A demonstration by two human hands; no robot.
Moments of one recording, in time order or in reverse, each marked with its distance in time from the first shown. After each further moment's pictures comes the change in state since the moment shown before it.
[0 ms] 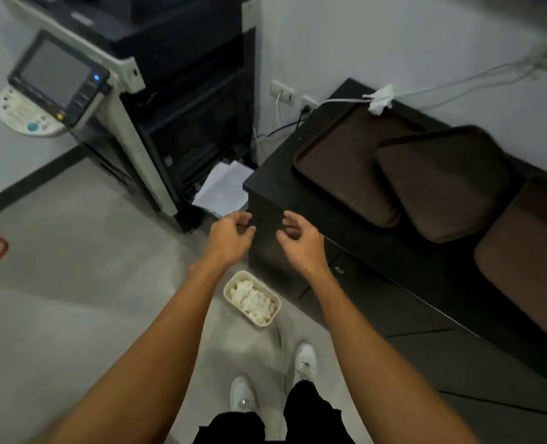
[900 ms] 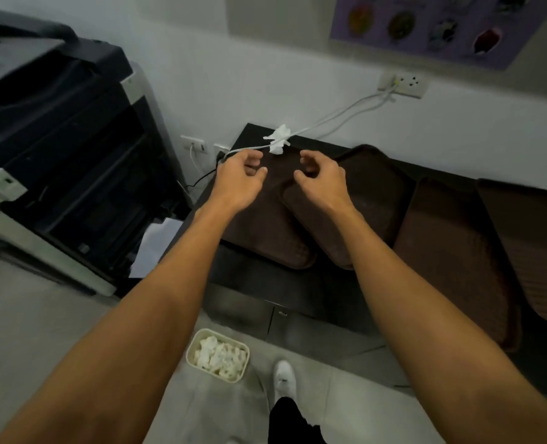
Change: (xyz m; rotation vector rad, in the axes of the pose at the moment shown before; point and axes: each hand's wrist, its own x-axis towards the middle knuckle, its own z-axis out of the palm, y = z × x) left_hand 0.124 0.284 0.070 -0.094 -0.086 0.432; right_hand 0.133 -0.077 -0.261 -0.133 0.397 -0.188
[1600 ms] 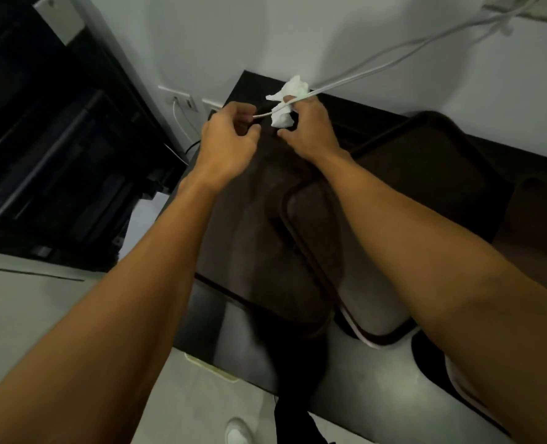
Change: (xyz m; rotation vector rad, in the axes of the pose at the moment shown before) left_hand 0.176 -0.076 0.078 0.127 0.007 -0.103; right_hand 0.238 0.122 0.125 -0.213 -0.171 -0.167
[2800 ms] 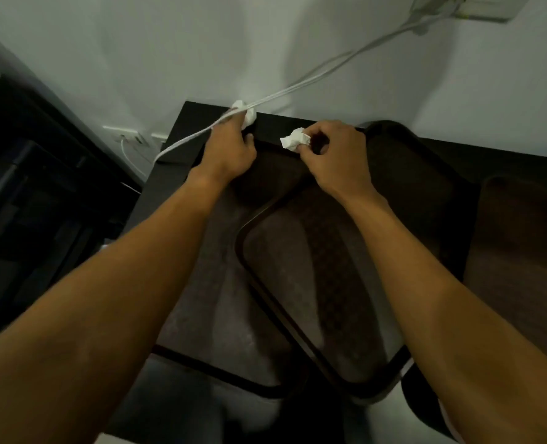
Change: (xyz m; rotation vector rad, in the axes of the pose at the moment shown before) left_hand 0.112 -0.006 0.112 0.264 -0.182 0.229; right_hand -0.038 0.081 -0.074 0.017 0.276 0.072
